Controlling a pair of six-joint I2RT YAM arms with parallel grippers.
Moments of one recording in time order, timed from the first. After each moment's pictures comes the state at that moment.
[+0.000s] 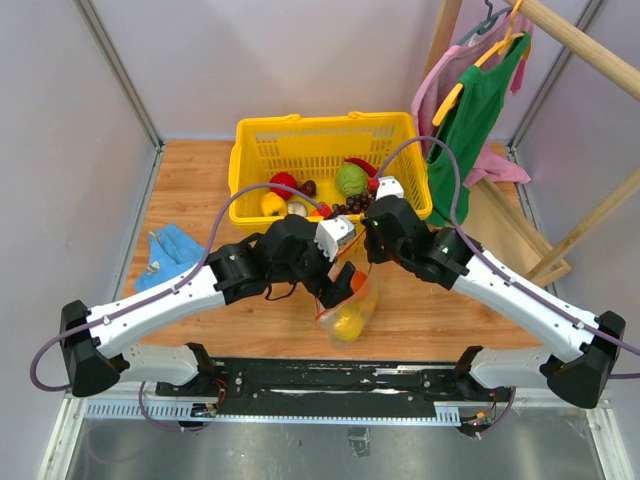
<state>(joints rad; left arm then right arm) -1.02 1.21 1.10 -0.48 0.08 -0.16 0.89 1.22 1.22 -0.72 0.36 0.44</state>
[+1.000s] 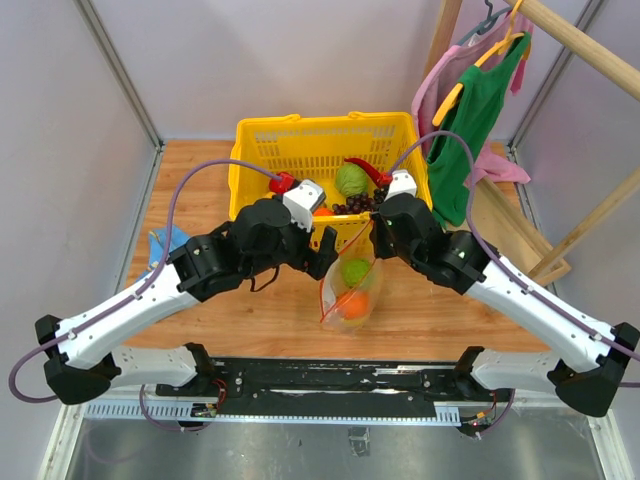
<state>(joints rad) -1.02 1.12 1.28 -0.62 -0.24 -0.25 0.89 1.17 1.23 -0.70 0.39 0.44</state>
